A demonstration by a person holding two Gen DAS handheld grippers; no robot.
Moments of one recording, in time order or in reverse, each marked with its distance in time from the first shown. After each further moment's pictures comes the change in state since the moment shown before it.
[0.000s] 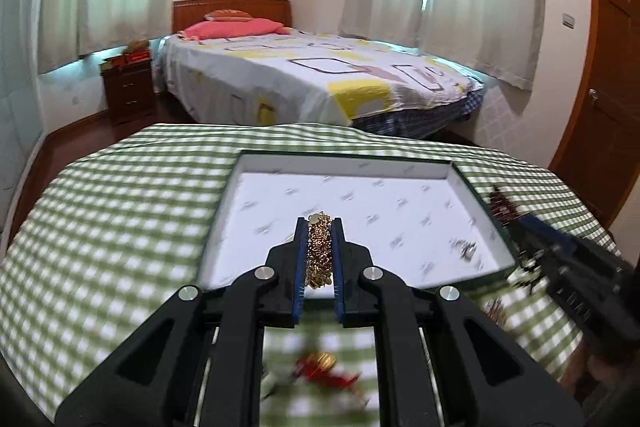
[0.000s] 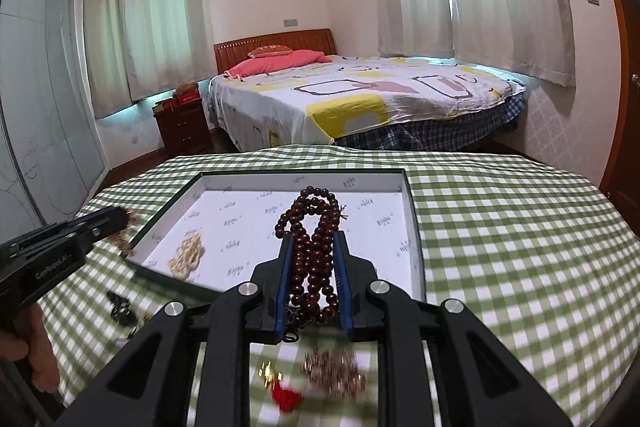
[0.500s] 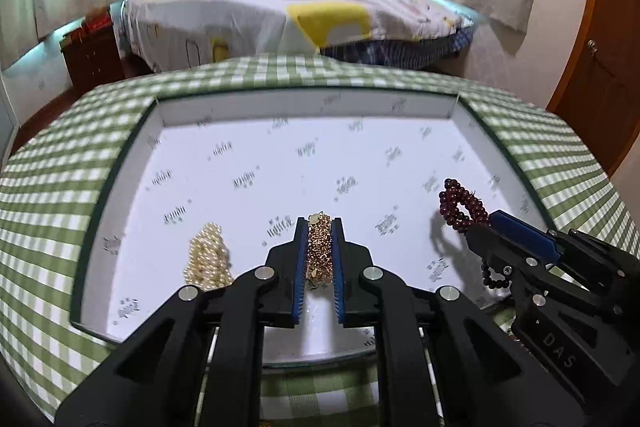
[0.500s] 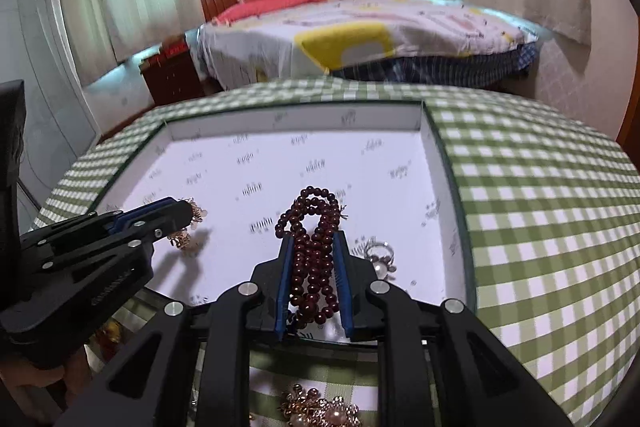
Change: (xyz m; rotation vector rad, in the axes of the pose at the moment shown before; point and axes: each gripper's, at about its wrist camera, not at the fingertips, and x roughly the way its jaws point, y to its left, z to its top) left arm 0.110 -0.028 -0.014 0.064 0.234 -0.044; right arm 0.077 -0.012 -0.011 0.038 0.239 0.001
